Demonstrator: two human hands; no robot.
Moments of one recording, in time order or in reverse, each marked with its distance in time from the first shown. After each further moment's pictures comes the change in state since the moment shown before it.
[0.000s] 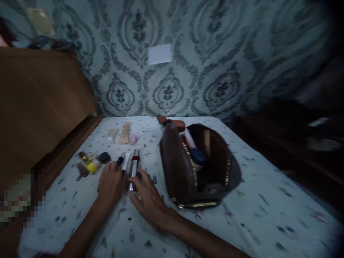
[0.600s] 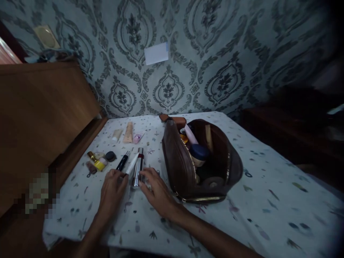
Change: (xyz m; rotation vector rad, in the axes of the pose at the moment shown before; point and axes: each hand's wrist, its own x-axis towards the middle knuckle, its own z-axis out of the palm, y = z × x) left_hand -0.031 -0.005 -0.001 -0.672 0.124 -0.249; right_hand -0.005 0.014 -0.012 0.252 0.154 -0.066
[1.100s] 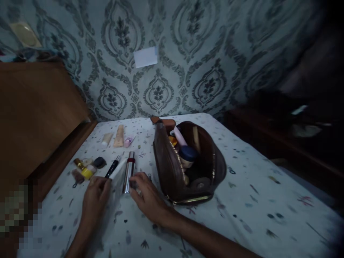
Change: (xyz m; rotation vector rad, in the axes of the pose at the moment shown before) left_hand 0.003 -0.012 -0.012 -0.029 0.045 -0.055; right_hand 0.002 -0.013 -0.005 0.036 -0.045 0.089
